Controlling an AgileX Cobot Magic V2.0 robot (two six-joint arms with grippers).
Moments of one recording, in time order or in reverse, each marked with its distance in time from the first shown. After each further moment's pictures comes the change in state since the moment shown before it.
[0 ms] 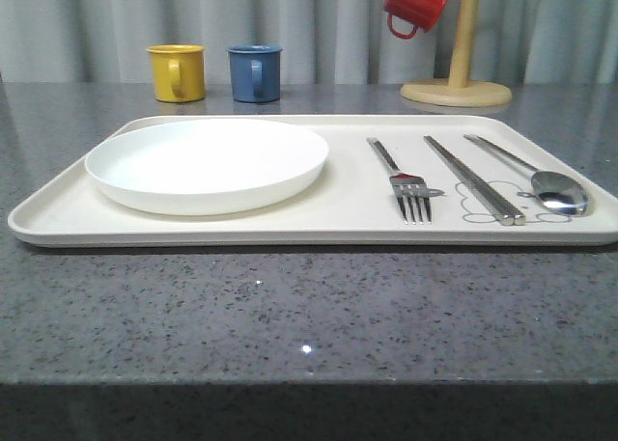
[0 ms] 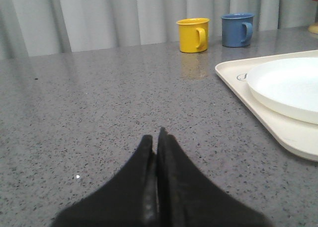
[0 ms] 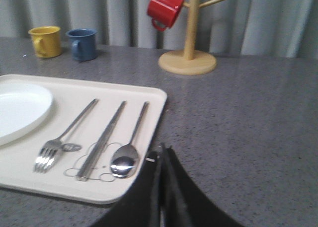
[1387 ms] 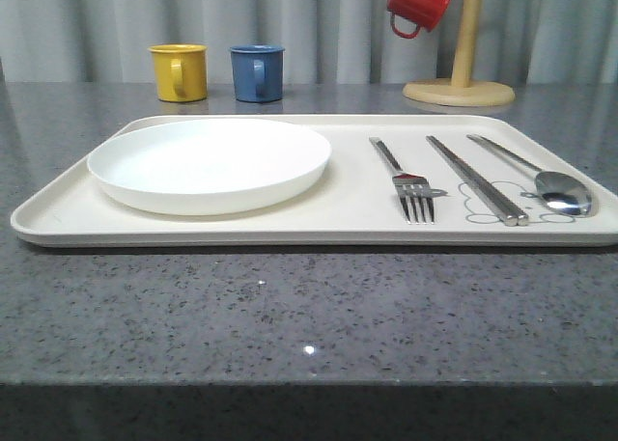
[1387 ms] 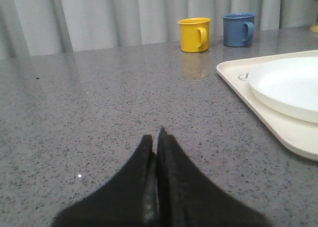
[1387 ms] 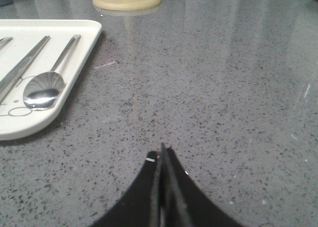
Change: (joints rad) left arm 0.000 0.000 0.000 0.000 0.000 0.000; right arm -0.146 -0.057 0.327 -0.002 -0.159 0.000
